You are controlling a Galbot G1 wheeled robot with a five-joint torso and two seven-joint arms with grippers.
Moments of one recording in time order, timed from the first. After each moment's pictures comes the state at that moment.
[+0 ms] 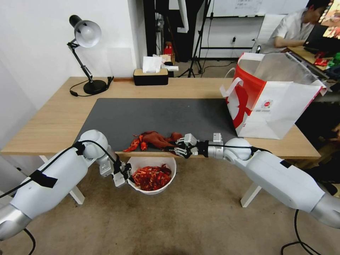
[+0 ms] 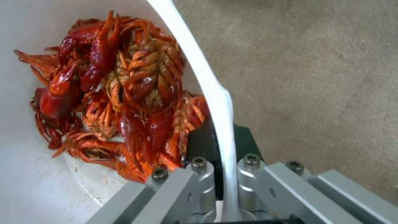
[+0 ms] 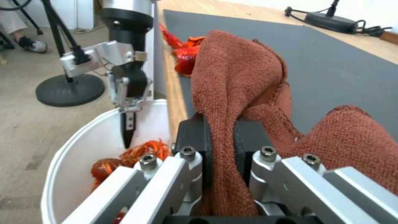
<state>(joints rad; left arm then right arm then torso) 0.54 -0.82 0.18 -1.49 0.50 -0.74 1.33 -0.44 0.85 -0.48 1.45 0.67 0.14 -0.72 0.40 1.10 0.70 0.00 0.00</state>
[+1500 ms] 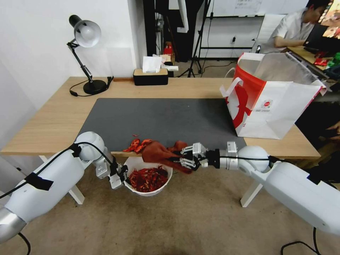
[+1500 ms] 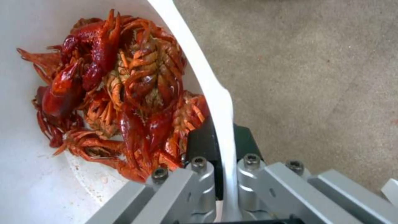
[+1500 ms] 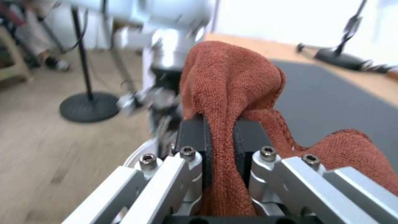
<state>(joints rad) 0.60 -0.79 0.14 -1.51 0.50 -0.75 1.35 -0.55 0.73 -0.33 1.69 0.73 0.11 -0.74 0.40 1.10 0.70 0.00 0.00</state>
